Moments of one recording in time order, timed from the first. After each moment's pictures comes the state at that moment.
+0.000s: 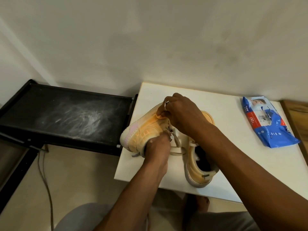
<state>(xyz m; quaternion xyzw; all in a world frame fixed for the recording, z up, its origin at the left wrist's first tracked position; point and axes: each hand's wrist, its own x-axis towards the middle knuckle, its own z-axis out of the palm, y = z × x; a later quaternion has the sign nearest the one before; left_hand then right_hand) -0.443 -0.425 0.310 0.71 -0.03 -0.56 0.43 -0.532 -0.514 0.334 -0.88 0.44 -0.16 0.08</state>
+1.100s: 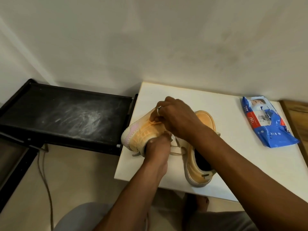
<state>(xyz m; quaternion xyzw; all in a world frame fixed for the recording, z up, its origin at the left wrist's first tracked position) -0.440 -0.429 0.300 0.70 -0.10 -0.60 0.37 -0.519 -0.502 0.339 -0.91 0.39 -0.13 0.07</state>
